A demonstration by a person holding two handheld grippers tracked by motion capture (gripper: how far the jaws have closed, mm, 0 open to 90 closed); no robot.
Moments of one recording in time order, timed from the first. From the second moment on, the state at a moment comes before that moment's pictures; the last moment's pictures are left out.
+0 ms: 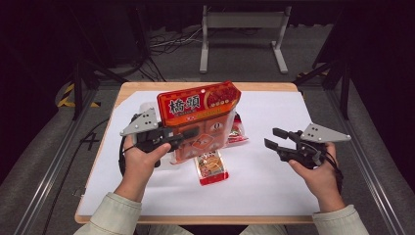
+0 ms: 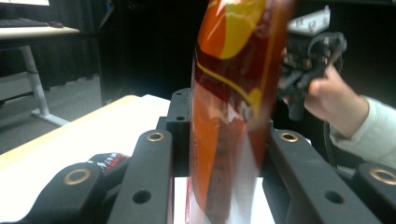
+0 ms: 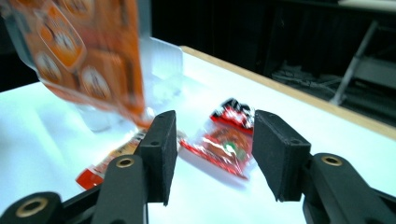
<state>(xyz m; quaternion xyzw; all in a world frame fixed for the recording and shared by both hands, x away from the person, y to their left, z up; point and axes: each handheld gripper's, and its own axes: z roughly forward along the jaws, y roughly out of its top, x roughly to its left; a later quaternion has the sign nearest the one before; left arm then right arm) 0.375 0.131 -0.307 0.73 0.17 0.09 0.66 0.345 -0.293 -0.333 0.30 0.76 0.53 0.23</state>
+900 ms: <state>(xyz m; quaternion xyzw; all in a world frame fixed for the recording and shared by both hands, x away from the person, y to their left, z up) 0.433 0.192 -0.295 0.70 0.22 0.17 0.66 0.331 -0.334 -0.371 0.38 0.74 0.50 0.23</state>
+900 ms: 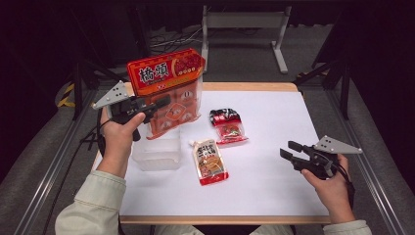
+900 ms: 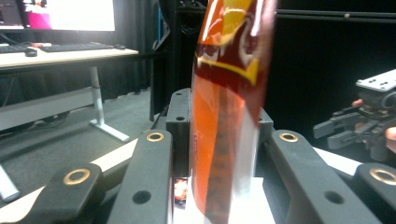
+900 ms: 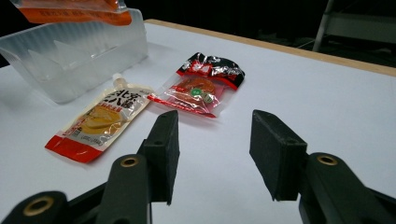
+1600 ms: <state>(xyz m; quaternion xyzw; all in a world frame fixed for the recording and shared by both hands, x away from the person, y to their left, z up) 0.456 0.208 -0.316 0.69 0.25 0.22 0.65 0.332 -0.335 -0.384 0.38 0.73 0.53 0.22</state>
